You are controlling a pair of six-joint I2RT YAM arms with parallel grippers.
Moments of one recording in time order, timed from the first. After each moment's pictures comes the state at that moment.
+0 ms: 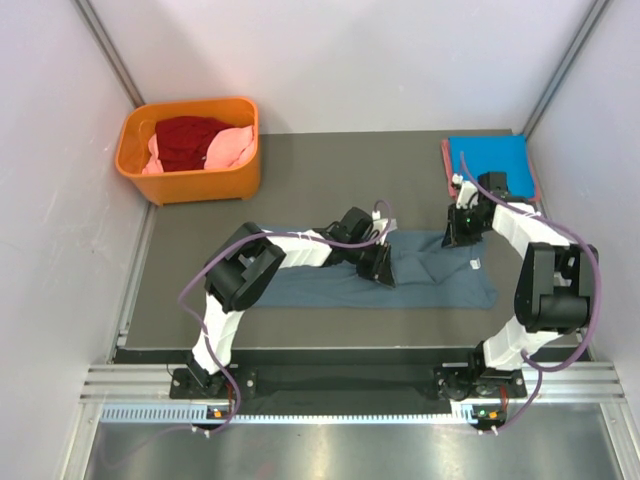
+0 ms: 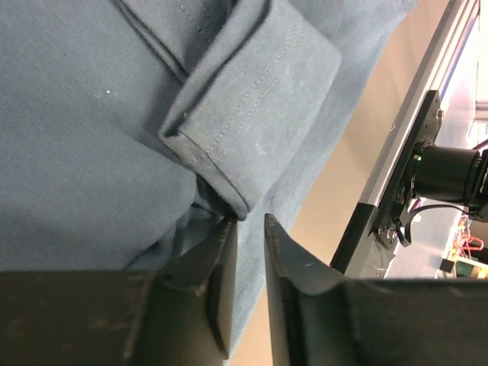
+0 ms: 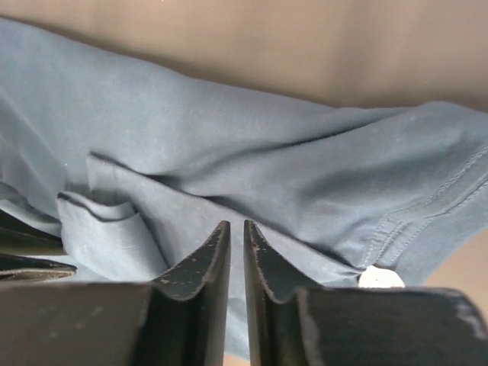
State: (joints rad) left arm -0.82 2.10 1.28 0.03 0.66 -0.52; right arm -0.05 1.63 1.06 -0.59 -0.35 -0.08
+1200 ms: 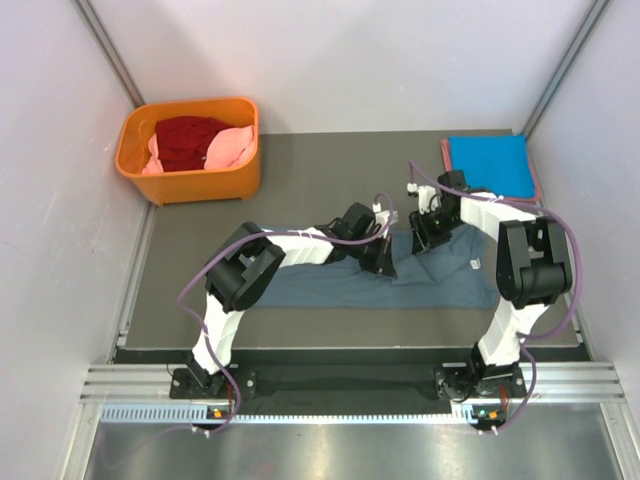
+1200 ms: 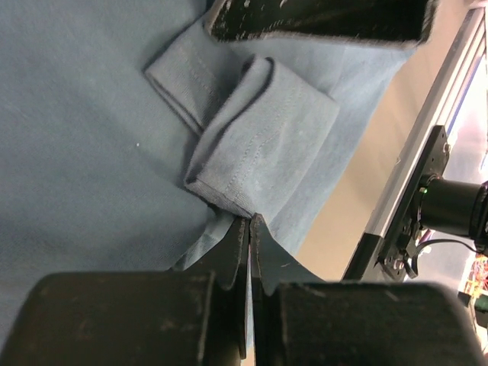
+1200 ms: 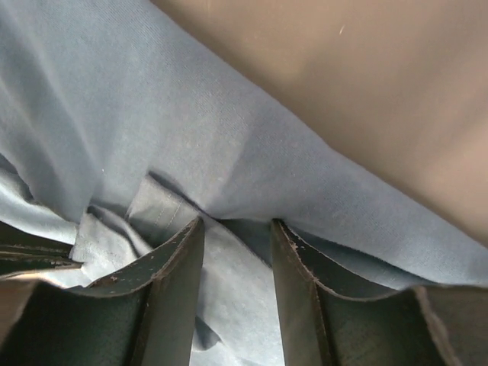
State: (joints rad) left arm -0.82 2.10 1.33 0.05 0.58 -0.53; right arm 0.14 1.82 1.17 -0.63 -0.39 -0.27
